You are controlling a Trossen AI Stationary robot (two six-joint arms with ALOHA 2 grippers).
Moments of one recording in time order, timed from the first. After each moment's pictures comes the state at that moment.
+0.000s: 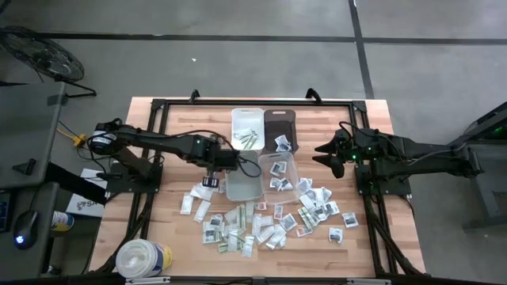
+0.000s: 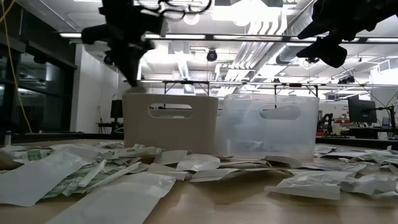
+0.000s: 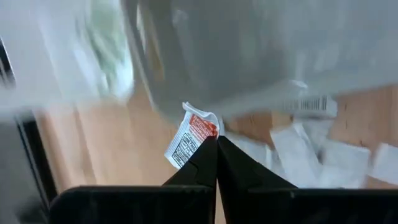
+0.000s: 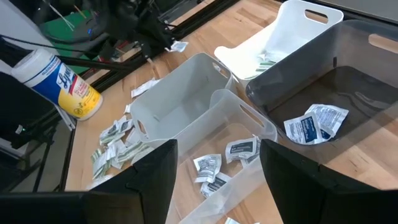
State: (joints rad) left arm -0.06 1.56 1.27 -1.04 -0.31 0.16; right arm -0.11 0.58 0.54 -0.38 0.01 0.52
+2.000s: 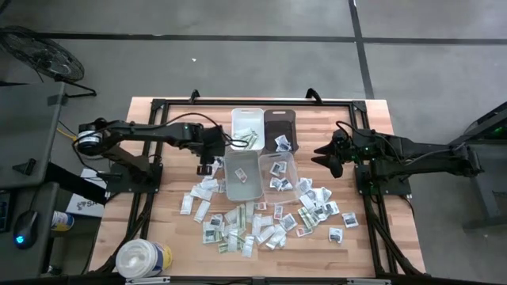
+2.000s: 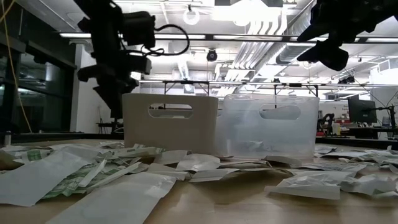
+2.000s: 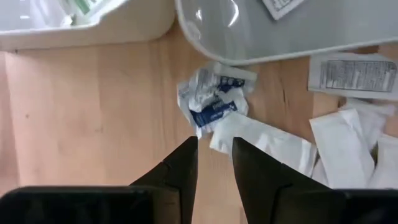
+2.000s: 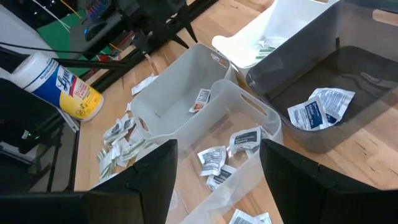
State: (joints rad) left arm 0.25 1.41 0.88 -0.70 -0.04 0.28; right arm -0.11 0.61 0.54 -0.38 -0.01 0.60
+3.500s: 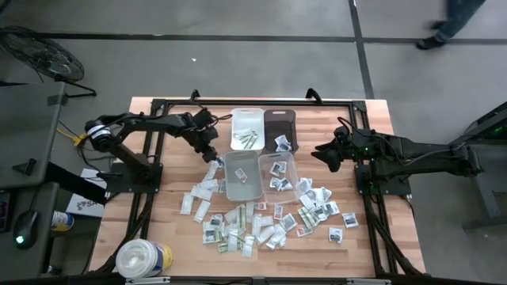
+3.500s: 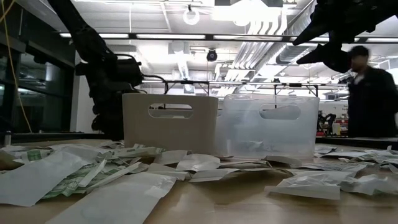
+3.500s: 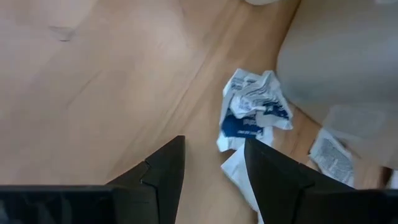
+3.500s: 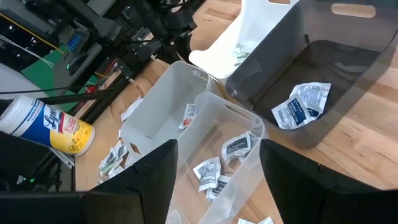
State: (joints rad) left arm 0.63 1.52 0.67 -0.38 0.47 -0.11; right arm -0.11 0.61 0.54 -0.39 0.09 0.76
